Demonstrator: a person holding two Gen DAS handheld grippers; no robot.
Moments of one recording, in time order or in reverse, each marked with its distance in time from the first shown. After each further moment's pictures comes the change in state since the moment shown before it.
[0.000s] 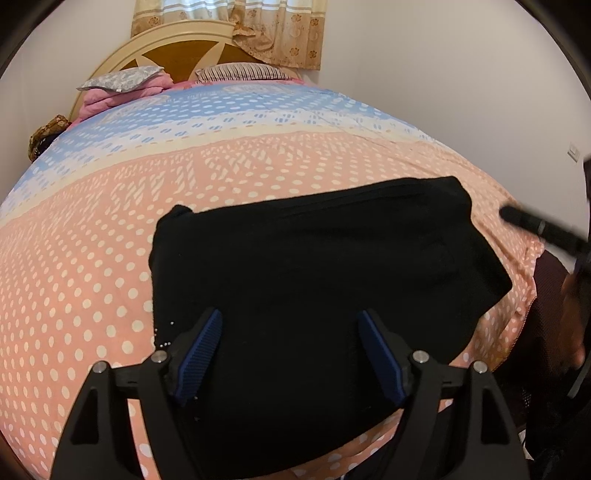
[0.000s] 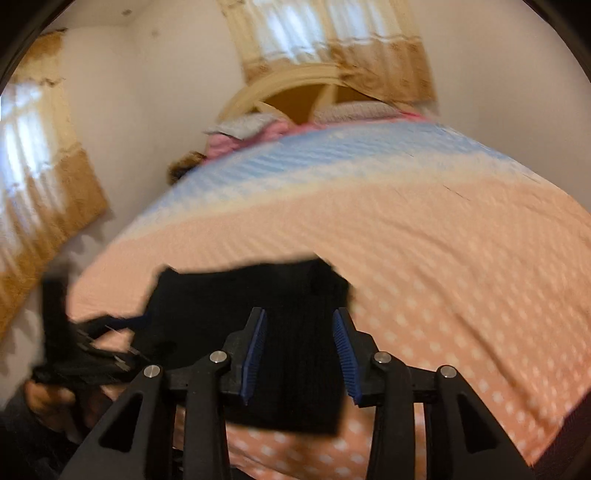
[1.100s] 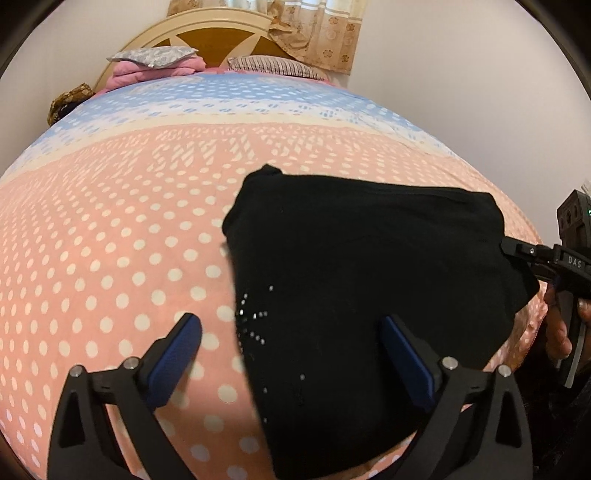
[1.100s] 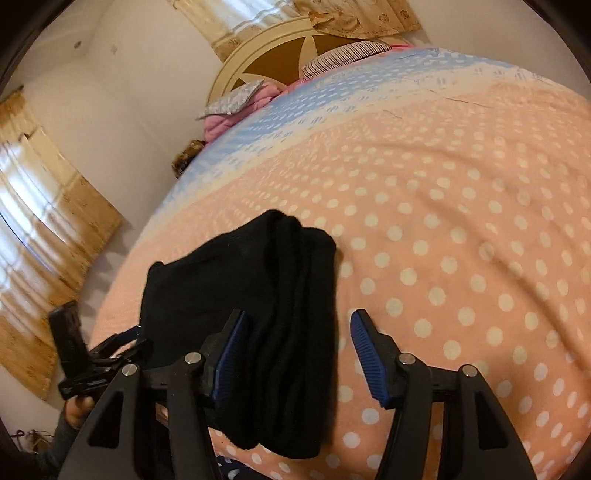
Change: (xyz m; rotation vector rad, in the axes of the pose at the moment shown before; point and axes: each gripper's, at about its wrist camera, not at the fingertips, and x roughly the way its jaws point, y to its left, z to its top) left arm 0.006 0.049 -0.027 -0.125 -0.008 0.009; right arm 0.058 -0.070 -0.025 0.239 0.167 0.133
